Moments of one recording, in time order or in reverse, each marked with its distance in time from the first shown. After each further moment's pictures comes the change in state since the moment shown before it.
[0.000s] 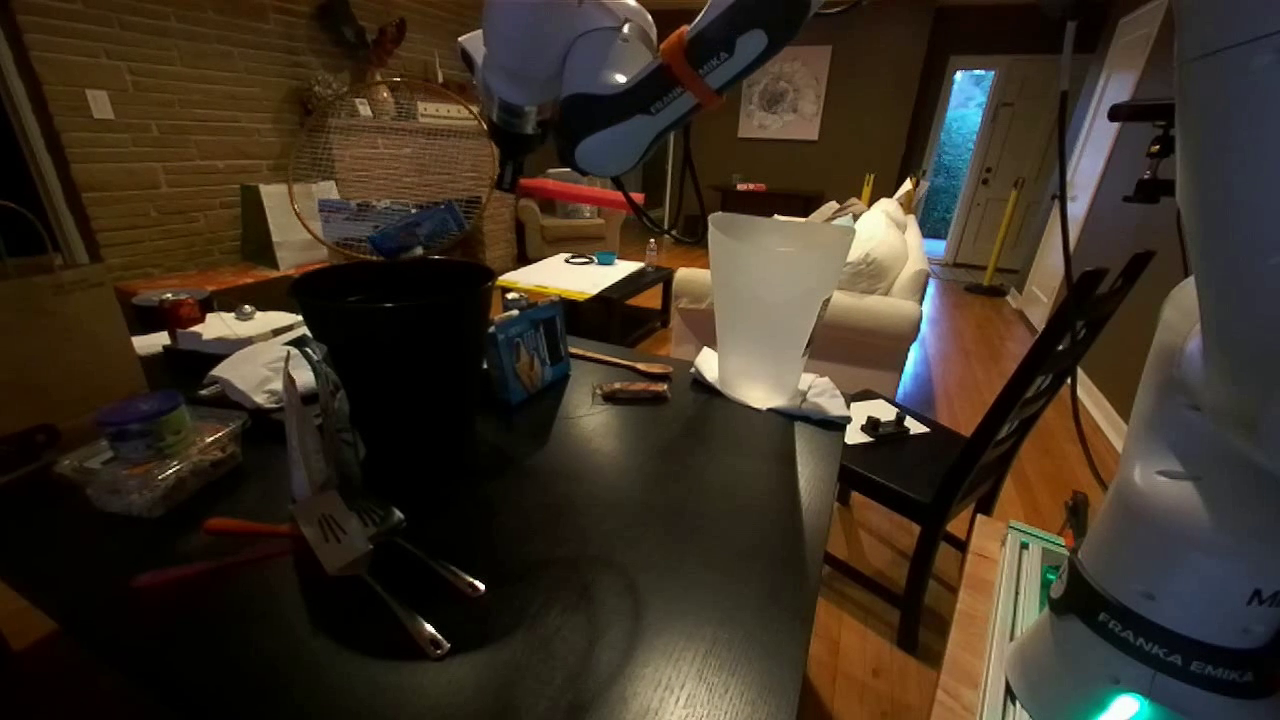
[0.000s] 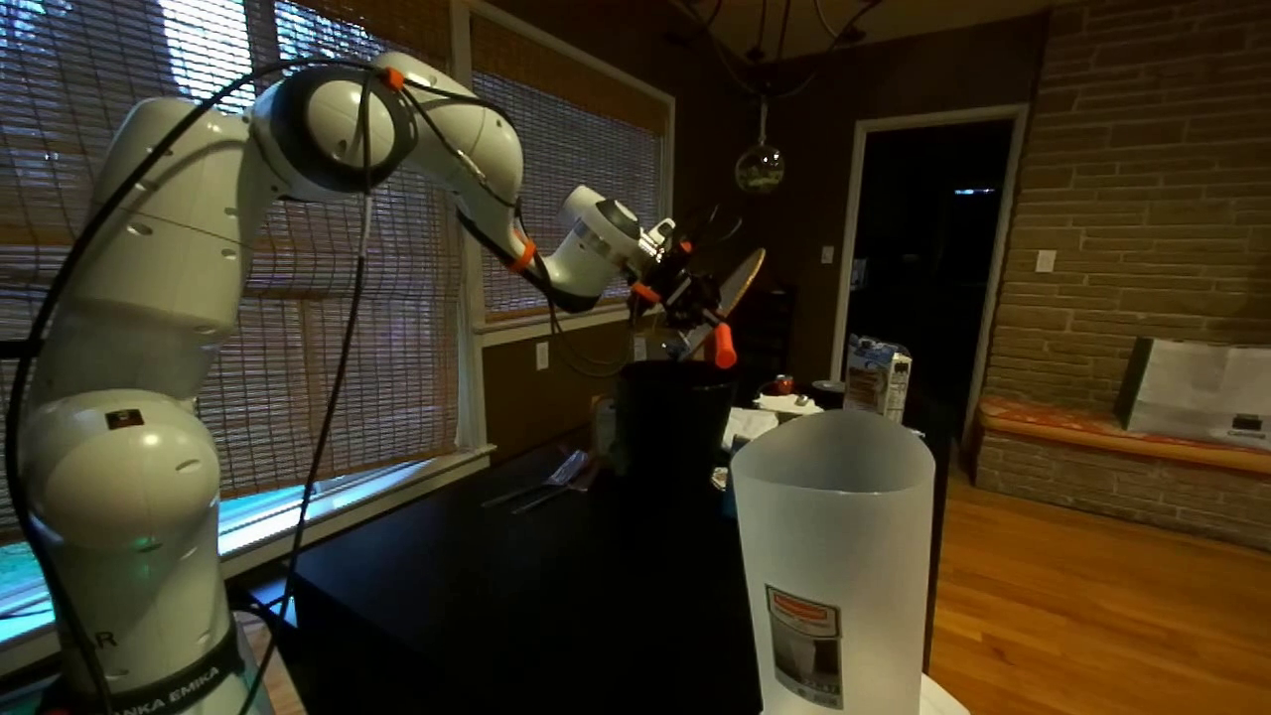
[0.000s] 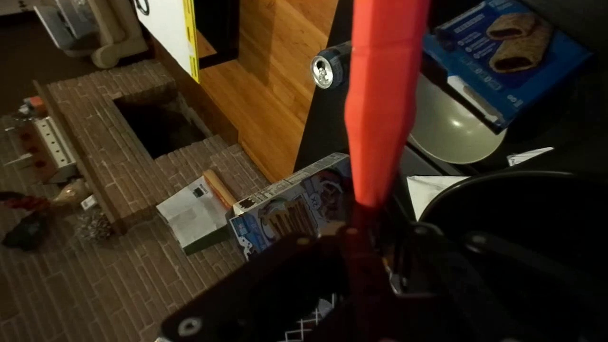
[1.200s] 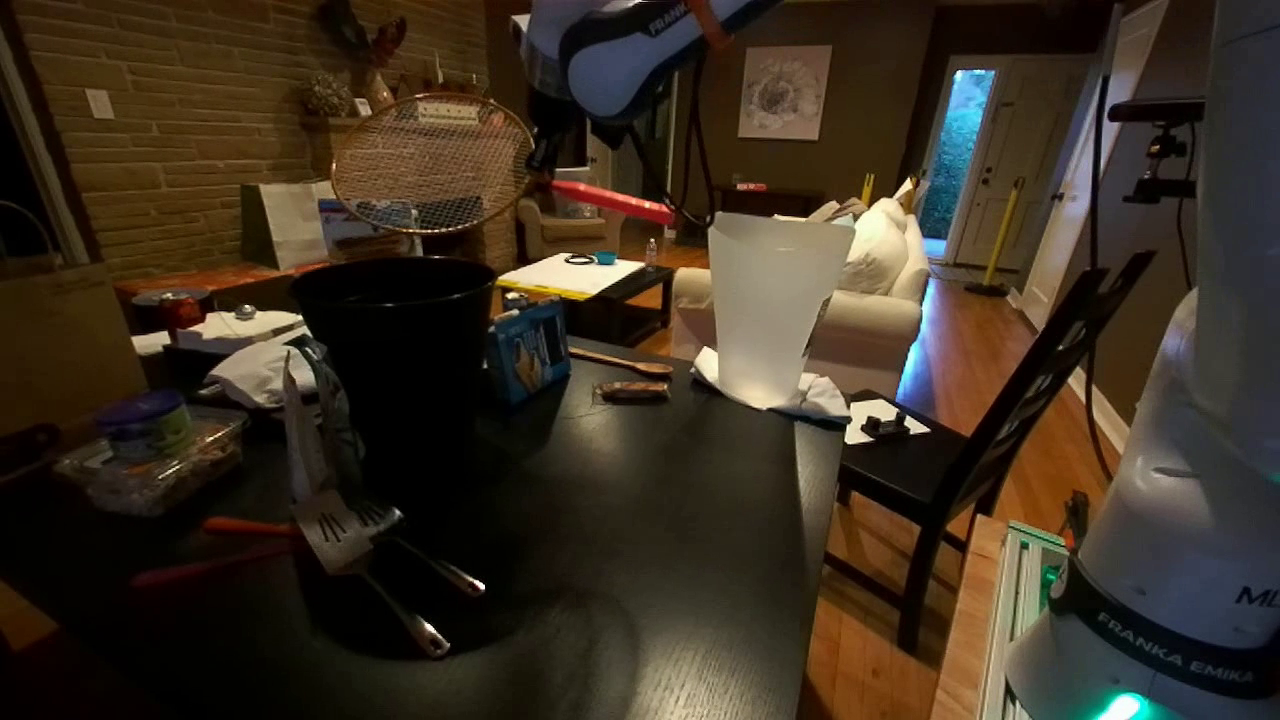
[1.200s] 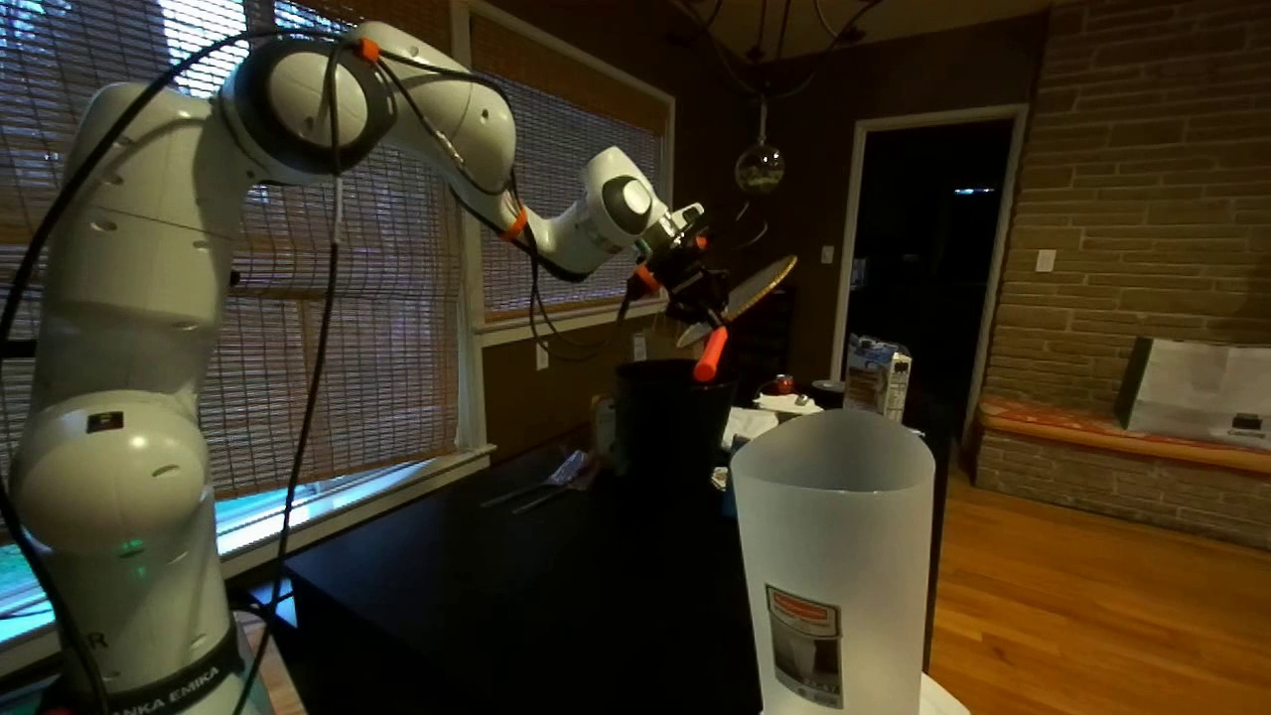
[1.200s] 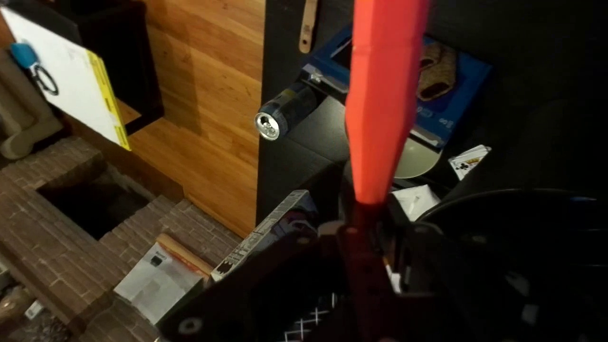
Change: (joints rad) arm -0.105 -0.086 0.057 -0.048 0.468 -0.089 -0.240
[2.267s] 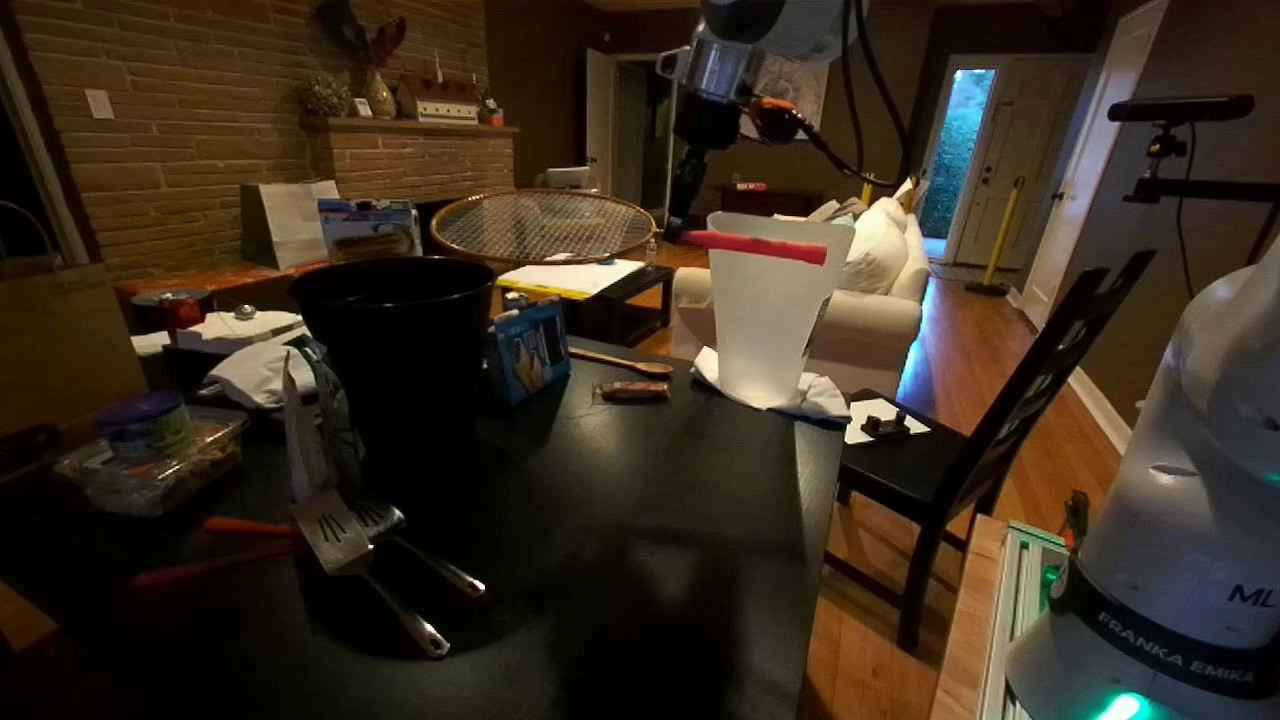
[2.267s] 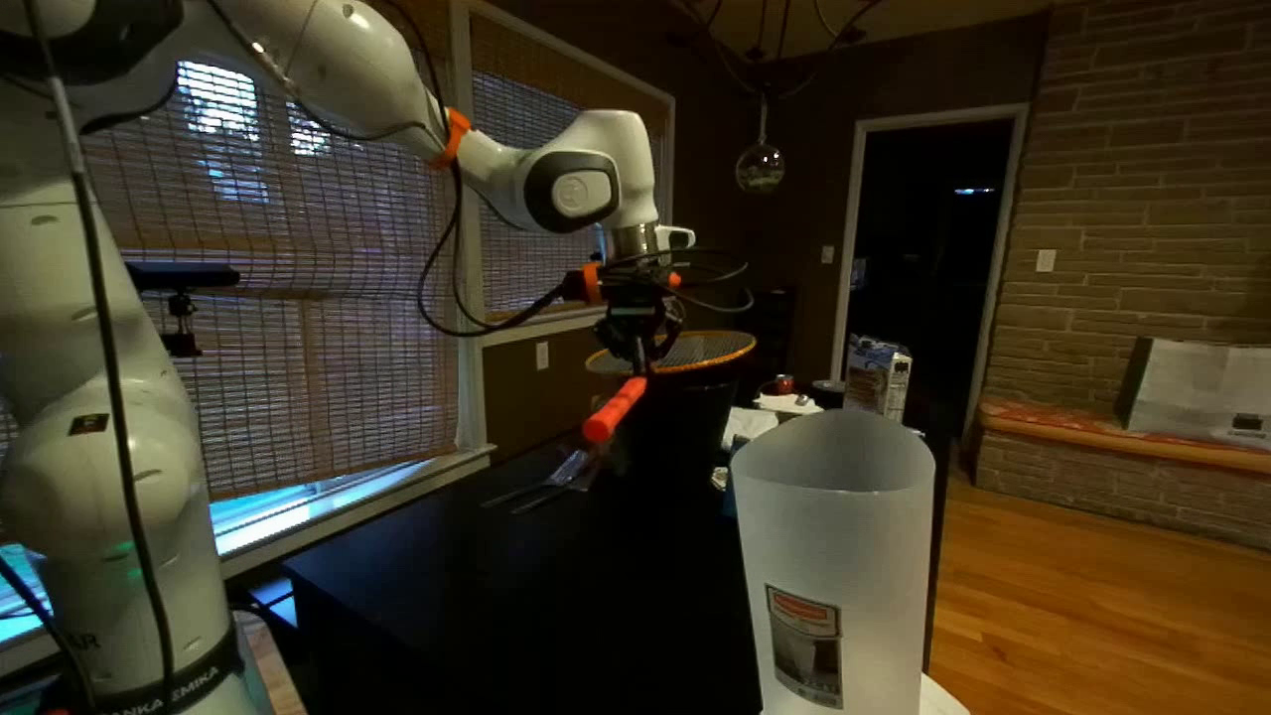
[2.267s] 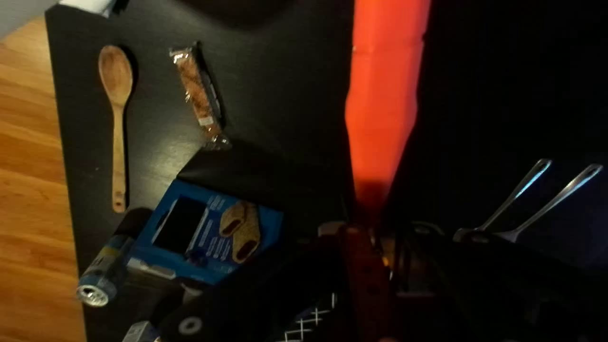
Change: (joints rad) arm -0.075 -0.440 -0.097 -0.496 0.637 -0.264 -0.593
